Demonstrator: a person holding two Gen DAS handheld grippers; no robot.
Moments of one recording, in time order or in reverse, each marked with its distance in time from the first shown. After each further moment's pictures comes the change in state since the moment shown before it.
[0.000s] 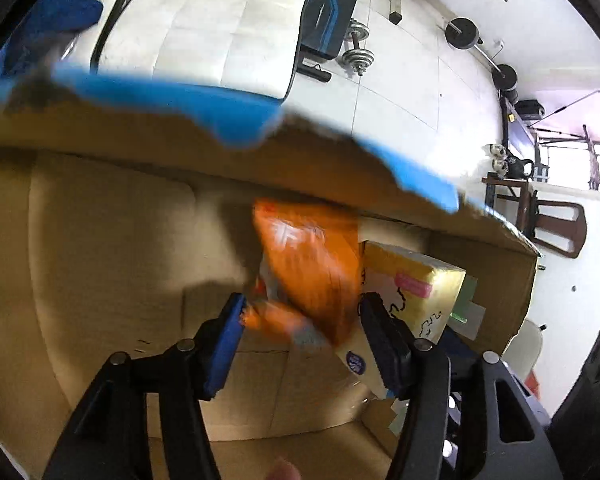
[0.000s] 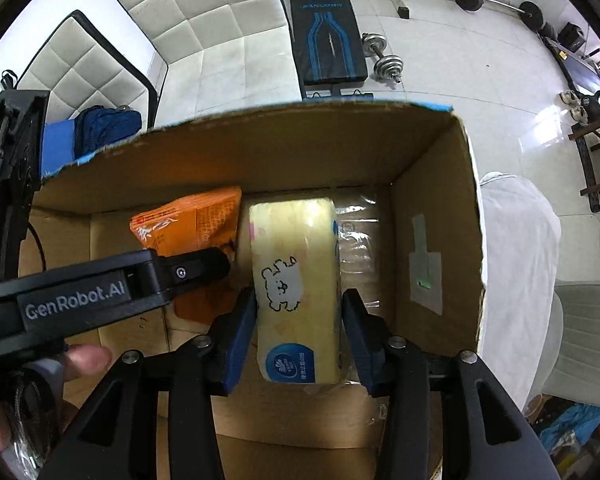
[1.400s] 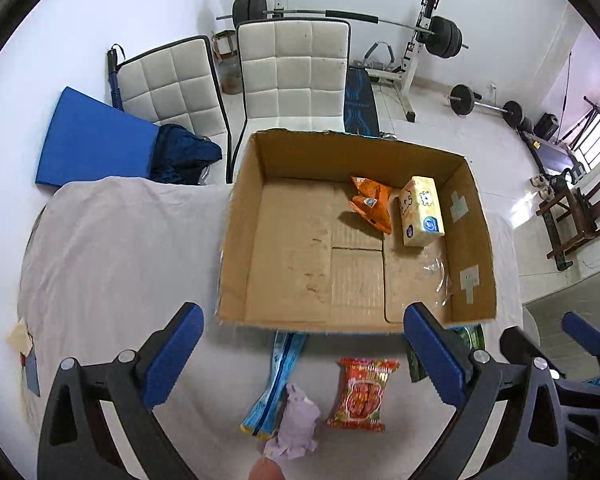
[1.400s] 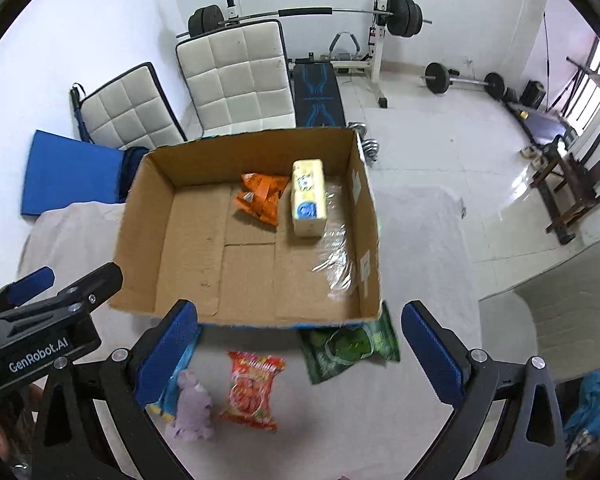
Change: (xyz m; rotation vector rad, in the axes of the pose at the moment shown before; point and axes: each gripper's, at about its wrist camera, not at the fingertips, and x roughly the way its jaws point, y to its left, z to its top) left arm -0.177 0.020 -0.266 0.213 -0.573 0.366; right arm -0.184 0.024 -0.242 -0.039 -0.367 -0.021
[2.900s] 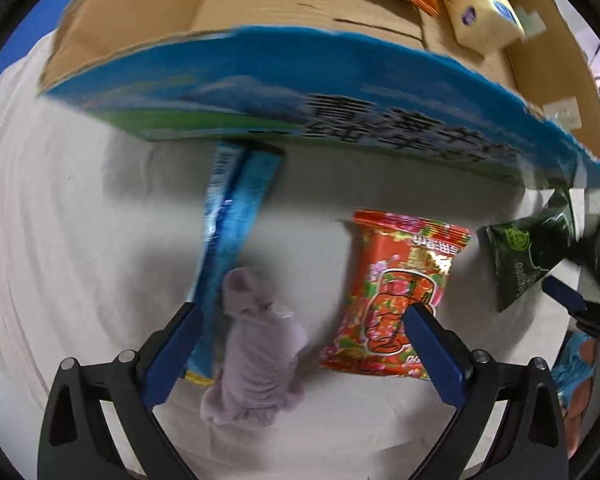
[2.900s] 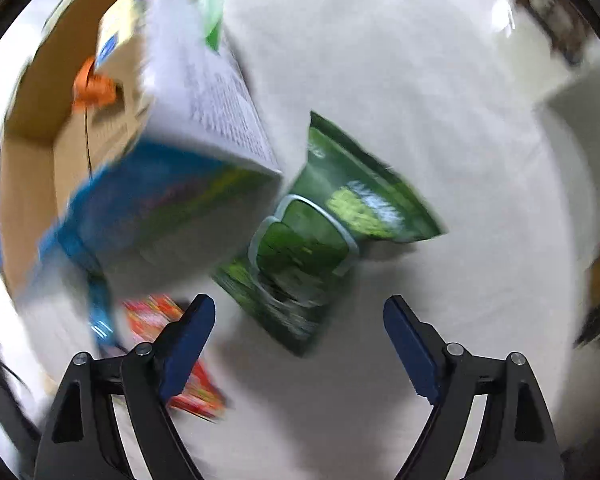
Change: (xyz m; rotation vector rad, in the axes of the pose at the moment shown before) left arm 0.166 -0.050 -0.125 0.013 0.486 -0.009; right arm 0.187 -0.130 -0.103 0.520 0.435 0.090
